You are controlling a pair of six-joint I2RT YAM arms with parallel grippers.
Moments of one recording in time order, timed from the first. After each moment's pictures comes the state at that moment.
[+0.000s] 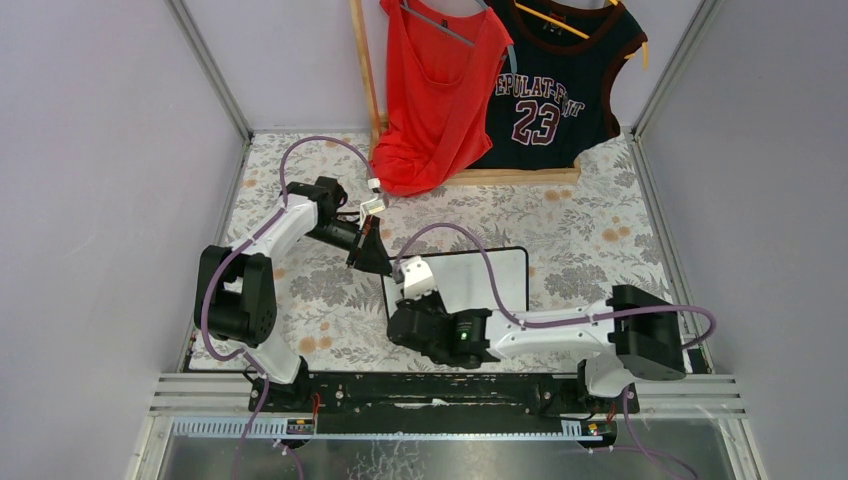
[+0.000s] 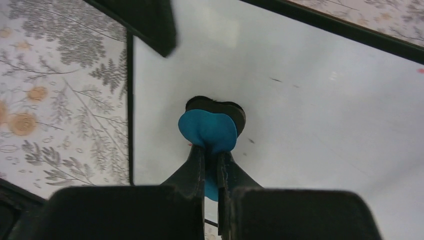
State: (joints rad) left arm -0.20 1.65 1.18 -1.15 1.29 0.98; right arm 1.42 1.55 0.99 -0.28 0.89 0.61
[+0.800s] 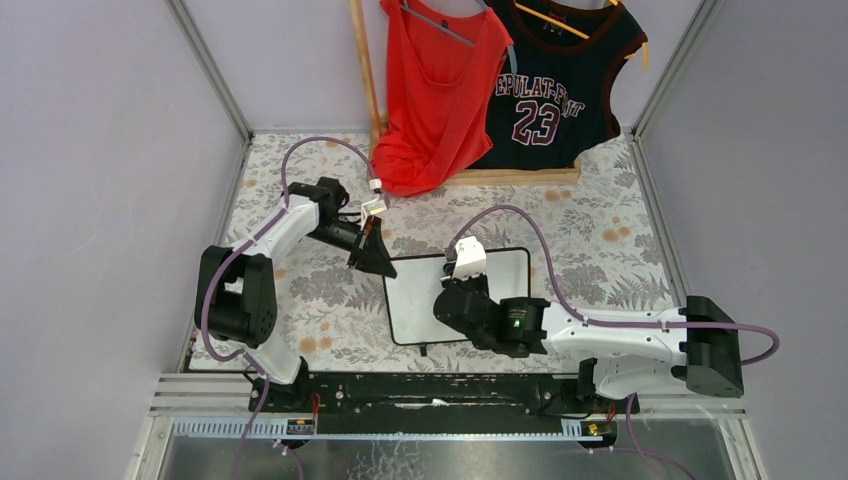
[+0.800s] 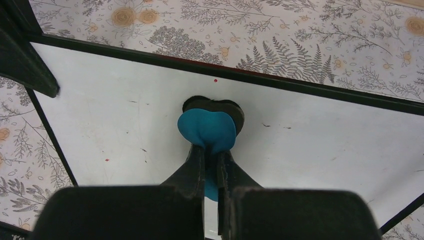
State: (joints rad) left arm -0.20 1.65 1.18 -1.15 1.29 0.98; right arm 1.32 1.27 0.86 -0.34 0.91 0.61
